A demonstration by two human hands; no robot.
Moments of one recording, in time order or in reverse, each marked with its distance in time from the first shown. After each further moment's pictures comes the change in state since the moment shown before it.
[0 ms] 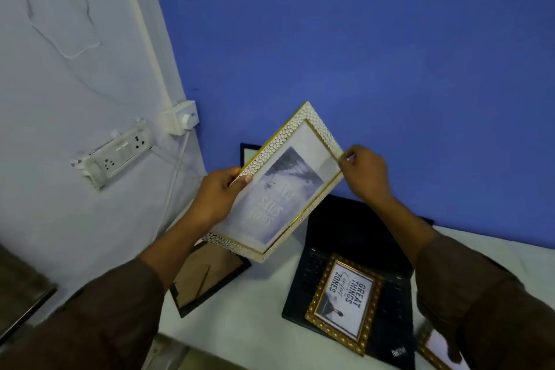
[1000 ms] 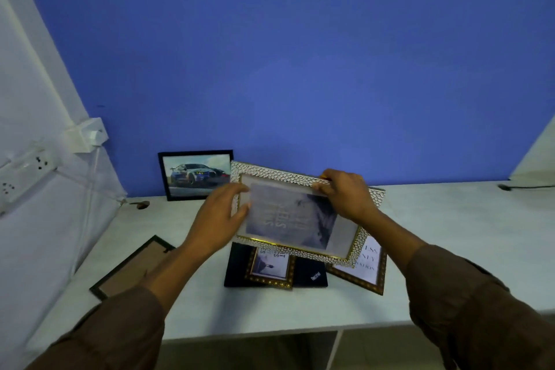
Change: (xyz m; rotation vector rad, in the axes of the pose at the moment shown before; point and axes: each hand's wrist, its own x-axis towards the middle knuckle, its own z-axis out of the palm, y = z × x) left_hand -0.142 0.061 0.093 0.253 -0.197 0.491; right_hand -0.209 0.073 -0.151 -0.328 0.008 -0.024
